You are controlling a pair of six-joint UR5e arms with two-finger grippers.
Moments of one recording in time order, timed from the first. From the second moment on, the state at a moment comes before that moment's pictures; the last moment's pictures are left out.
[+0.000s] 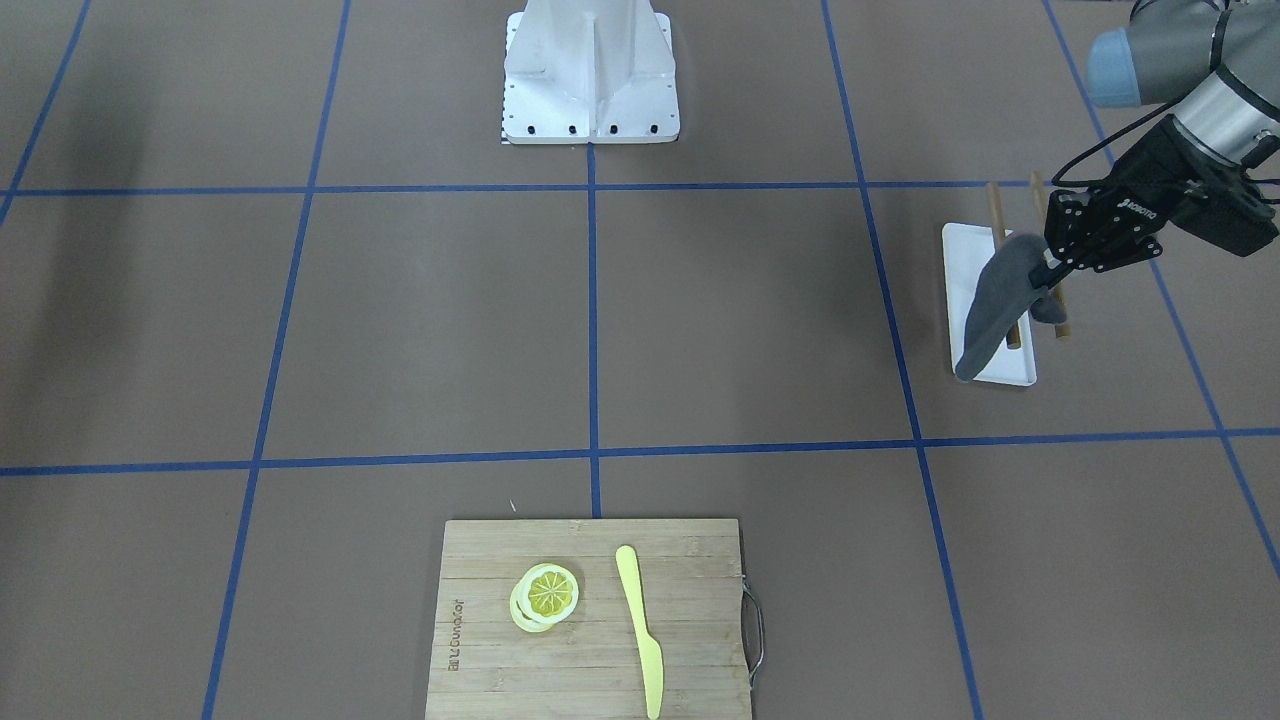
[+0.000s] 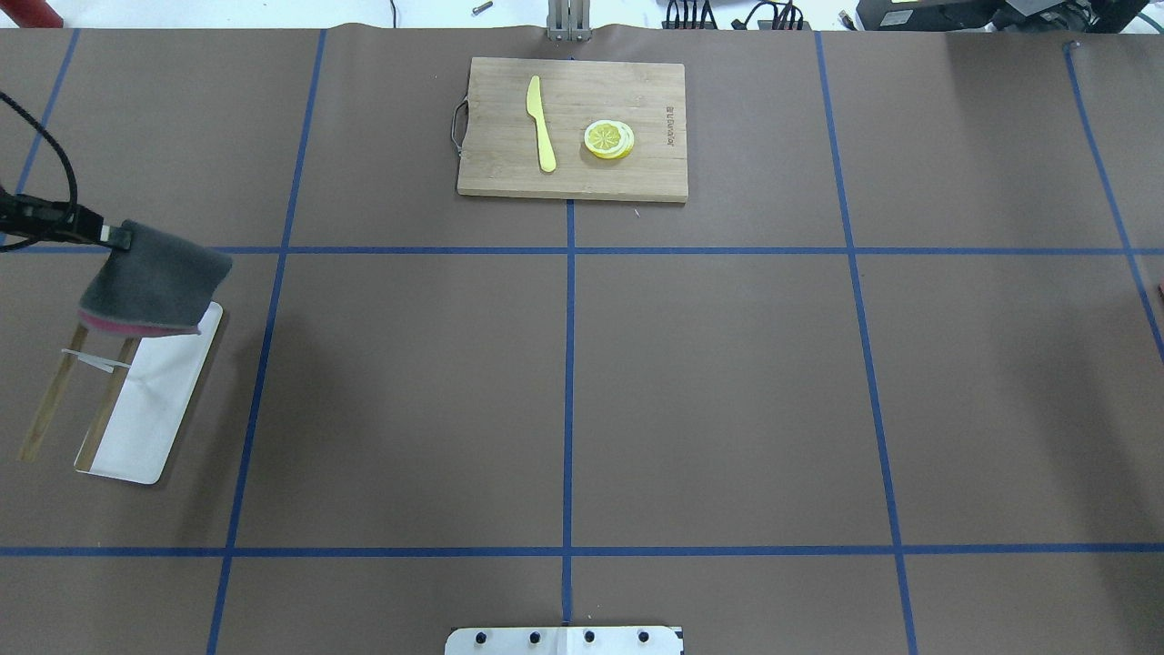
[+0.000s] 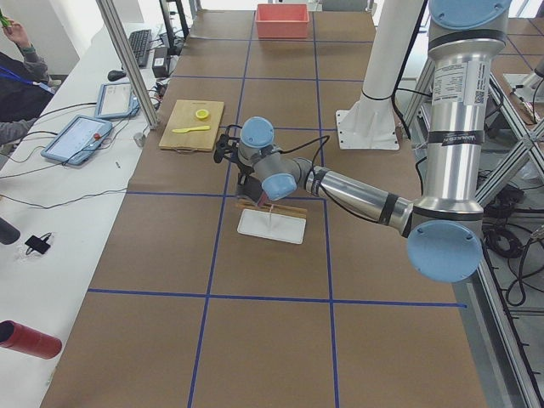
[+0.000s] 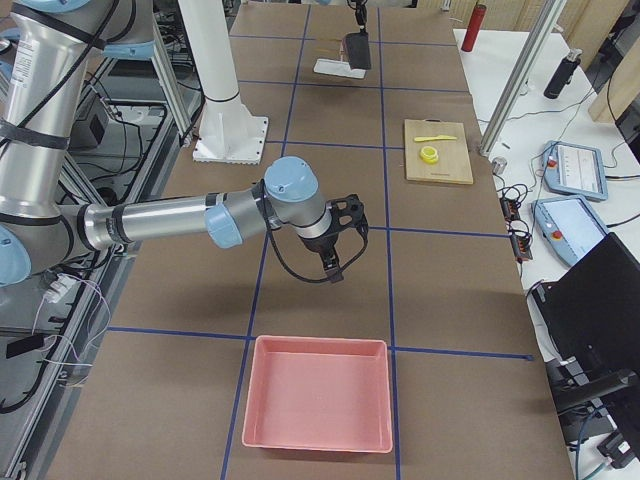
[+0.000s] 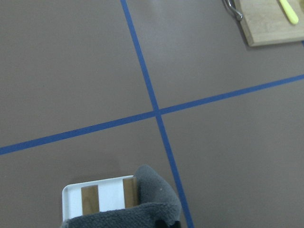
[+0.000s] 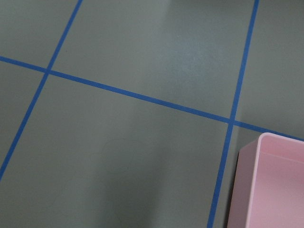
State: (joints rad) left arm -1.11 -1.62 -1.86 -2.27 -2.33 -0.93; right arm 1.49 -1.88 2.05 -1.24 2.36 0.10
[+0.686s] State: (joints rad) left arm -1.06 -1.92 -1.87 -2.26 -2.21 -1.55; right arm 1.23 -1.60 2.04 -1.10 2.35 0.20
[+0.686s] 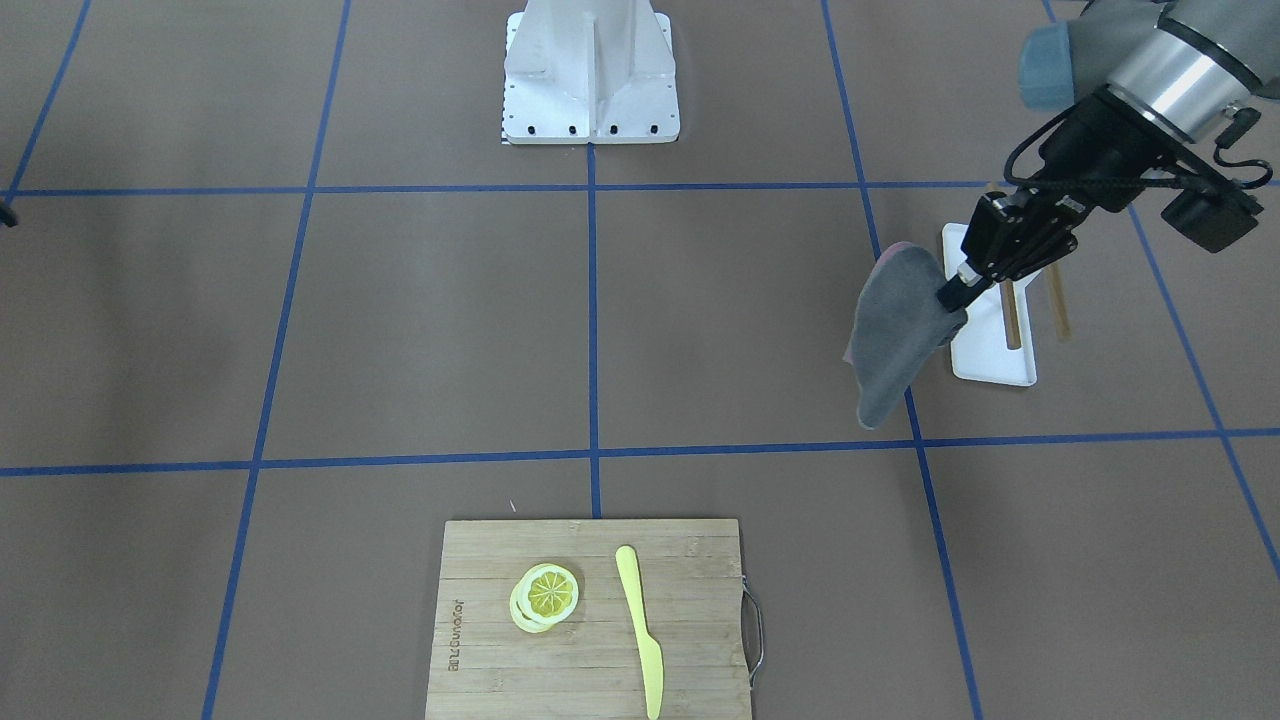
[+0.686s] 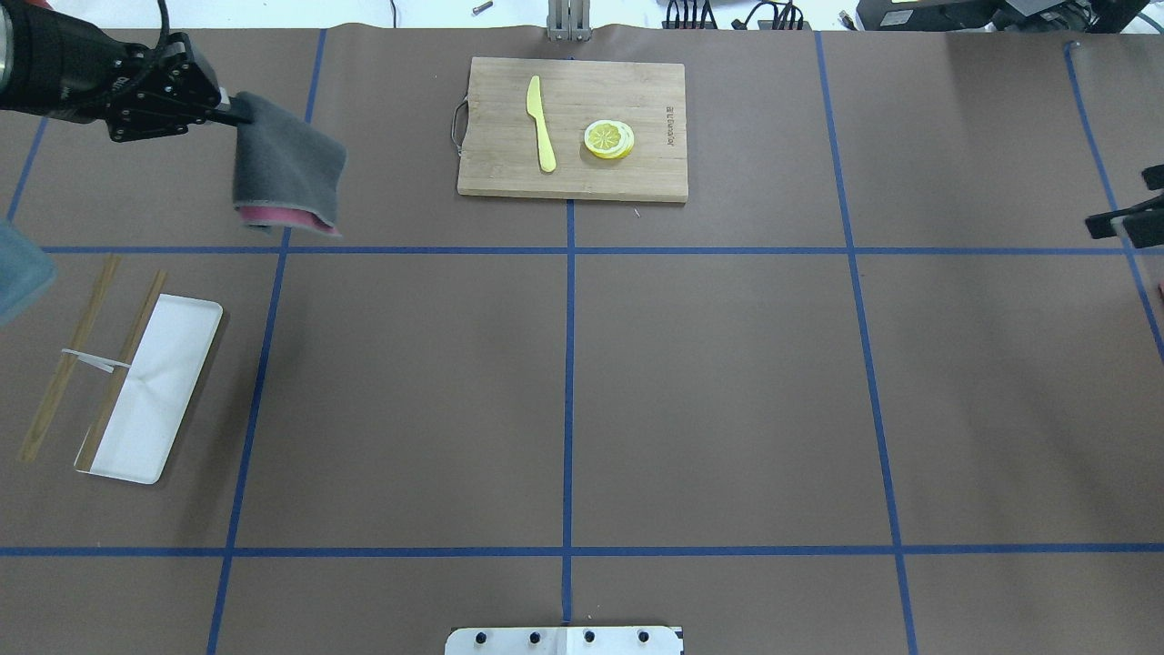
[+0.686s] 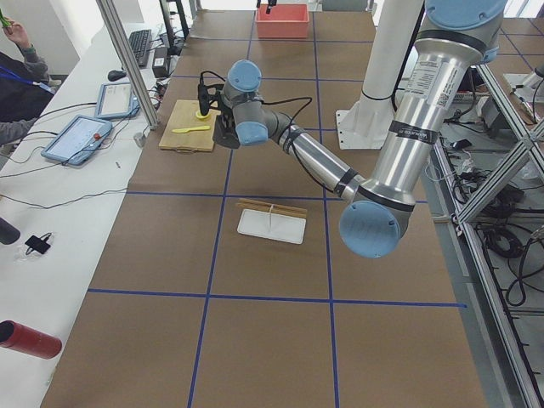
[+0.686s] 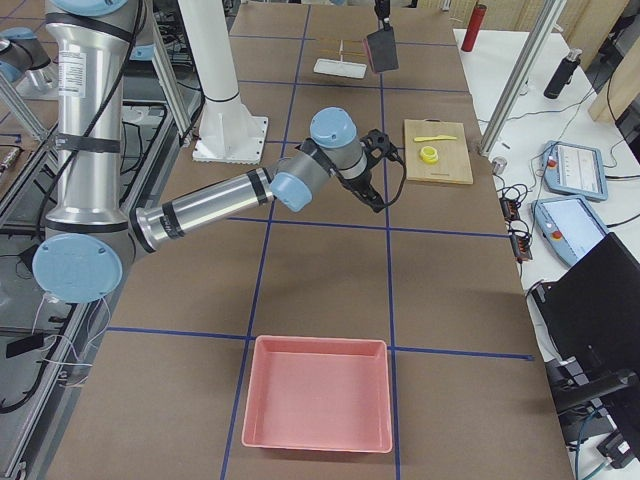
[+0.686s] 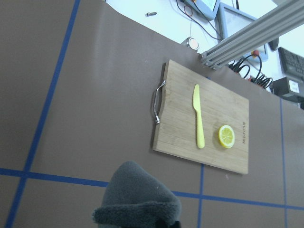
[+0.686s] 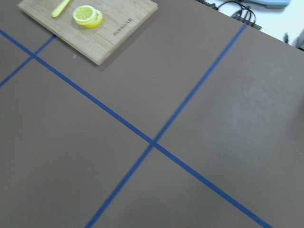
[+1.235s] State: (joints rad) left arm -0.94 -2.04 -1.87 -2.26 -2.03 -1.87; right arm 0.80 -1.29 2.03 -1.09 1.97 0.30
